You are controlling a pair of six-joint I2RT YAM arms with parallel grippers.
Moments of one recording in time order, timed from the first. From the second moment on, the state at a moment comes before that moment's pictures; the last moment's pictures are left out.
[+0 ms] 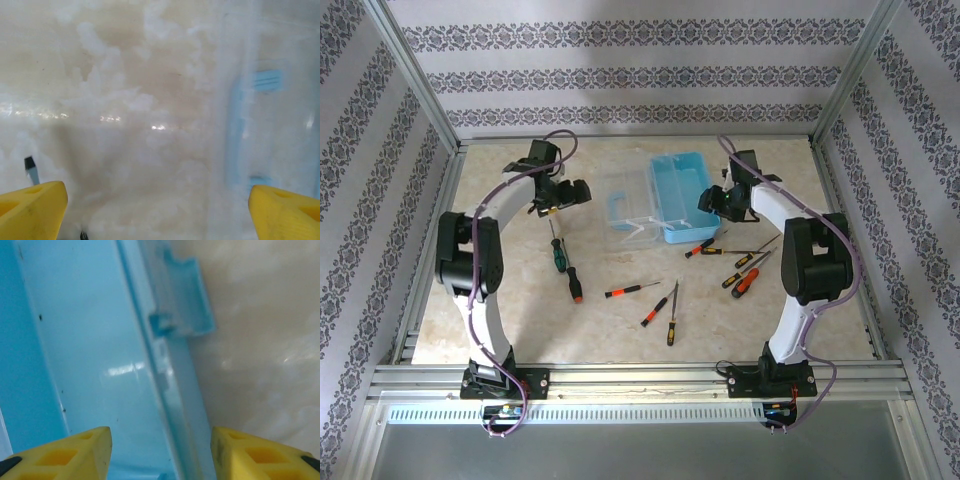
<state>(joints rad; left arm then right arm) -0.13 1.92 1.50 -0.69 0.22 -0.44 0.12 1.88 1.30 -0.53 -0.28 0.43</state>
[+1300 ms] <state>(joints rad) -0.13 1.58 1.06 -0.79 0.08 -0.60 0.26 1.45 1.02 -0.39 -0.34 0.50</state>
